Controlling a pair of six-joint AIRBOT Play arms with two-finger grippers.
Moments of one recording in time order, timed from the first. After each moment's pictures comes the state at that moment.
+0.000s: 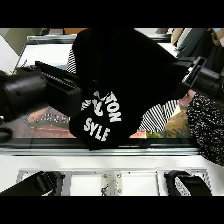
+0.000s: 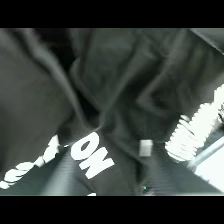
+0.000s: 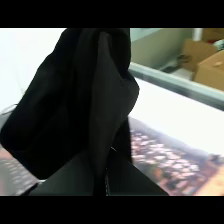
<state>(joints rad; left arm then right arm) -0.91 -0.94 1.76 1.78 -1.34 -1.95 -0.04 -0.77 1.10 -0.26 0.90 0.51</state>
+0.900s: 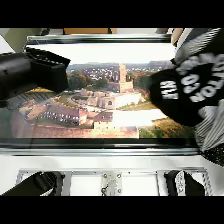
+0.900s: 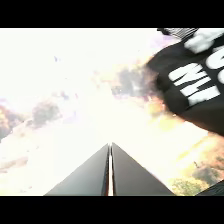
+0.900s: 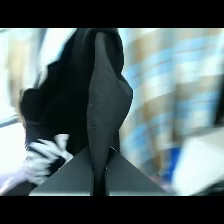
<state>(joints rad) -0.77 -0.96 1.75 1.79 -1.28 -1.89 -0.74 -0.63 1.28 -1.26 0.69 1.37</state>
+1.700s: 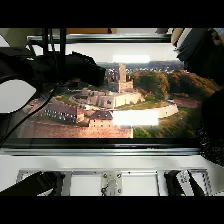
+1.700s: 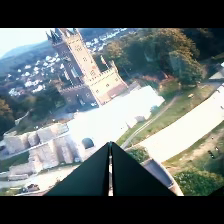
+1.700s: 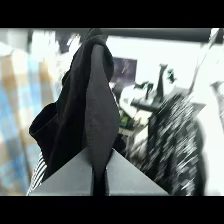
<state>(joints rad) -0.77 -1.15 1.75 1.79 -1.22 -1.83 -1.07 -0.90 1.77 -1.42 0.59 1.45</state>
